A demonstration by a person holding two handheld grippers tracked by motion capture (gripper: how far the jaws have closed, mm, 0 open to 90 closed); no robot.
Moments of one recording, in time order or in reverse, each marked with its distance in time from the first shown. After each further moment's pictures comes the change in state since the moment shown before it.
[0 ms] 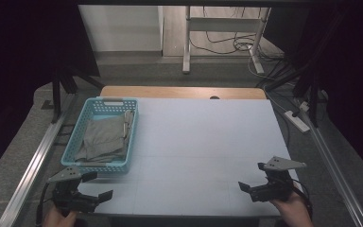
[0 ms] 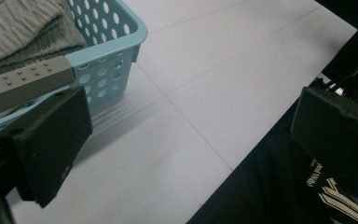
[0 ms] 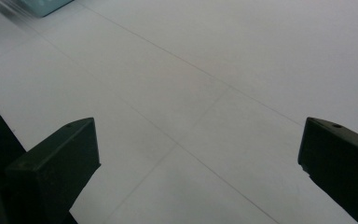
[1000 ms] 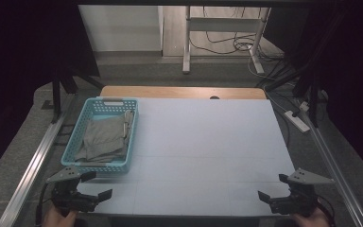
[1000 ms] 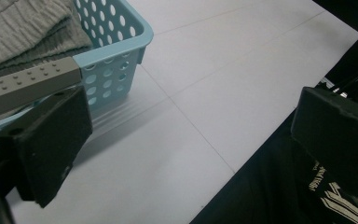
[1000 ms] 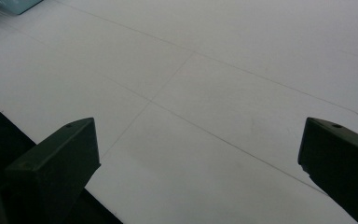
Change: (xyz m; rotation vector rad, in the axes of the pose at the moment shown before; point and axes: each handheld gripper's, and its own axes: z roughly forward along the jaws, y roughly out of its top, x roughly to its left) left arm 0.000 0.000 -0.001 -0.010 0.022 -0.014; right arm -0.010 -0.035 -0.044 -0.010 -0.079 0.090
